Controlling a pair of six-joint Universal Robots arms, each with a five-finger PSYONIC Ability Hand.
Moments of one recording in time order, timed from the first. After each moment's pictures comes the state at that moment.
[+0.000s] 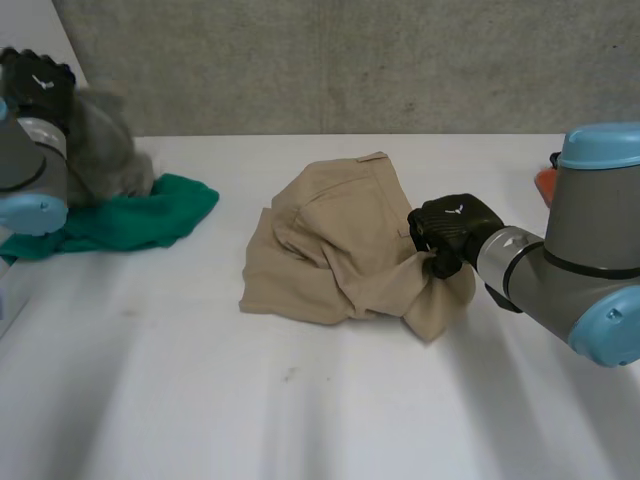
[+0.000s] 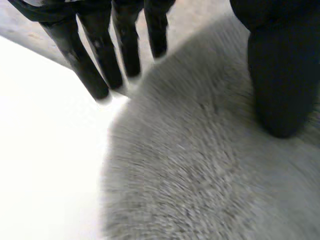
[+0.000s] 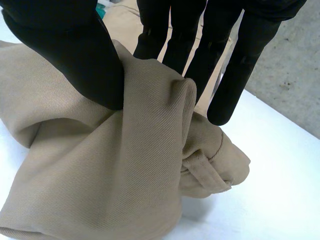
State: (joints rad) left arm 4.67 -2.55 -0.54 3.32 -1.62 3.98; right arm 1.97 -1.06 1.30 0.16 1.36 2.81; left_hand 0.26 0.39 0.42 0.42 0.18; right_hand 1.13 1.17 1.18 1.19 0.98
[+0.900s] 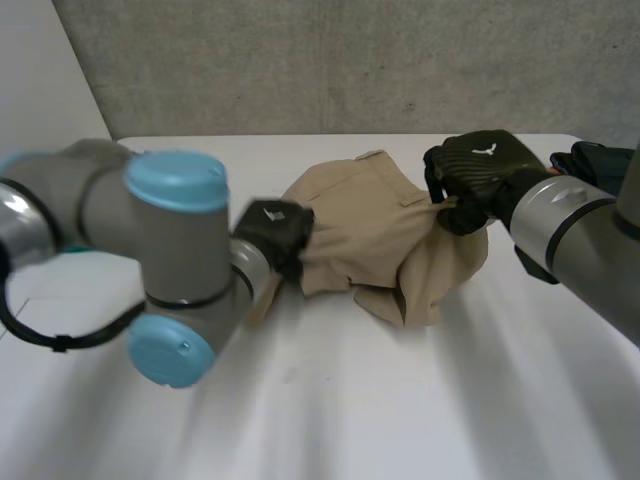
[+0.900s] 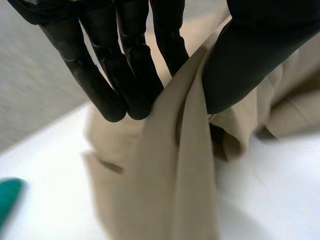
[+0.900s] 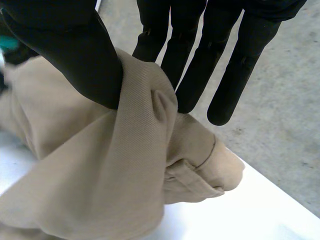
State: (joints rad) left arm 4.07 -2.18 -1.15 3.04 -1.66 3.31; right arm 2.01 -1.33 1.30 0.26 1.44 2.86; left_hand 1.14 1.19 1.17 1.19 0.99; right_hand 1.13 1.17 1.19 1.19 0.98
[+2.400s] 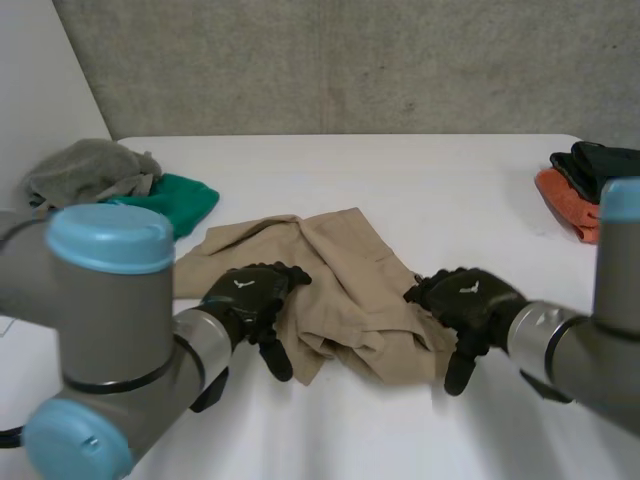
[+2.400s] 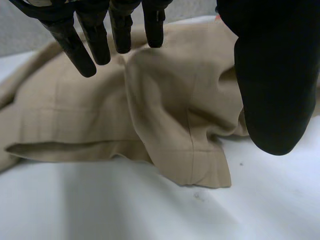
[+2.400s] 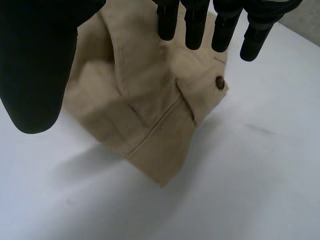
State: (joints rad) left arm 4.08 -1.96 -1.55 3.01 -1.57 3.06; right arm 1.94 -1.27 1.65 0.27 1.32 2.72; left_hand 0.19 0.20 0.20 0.20 0.04; right_hand 0.22 0.21 0.21 0.21 0.05
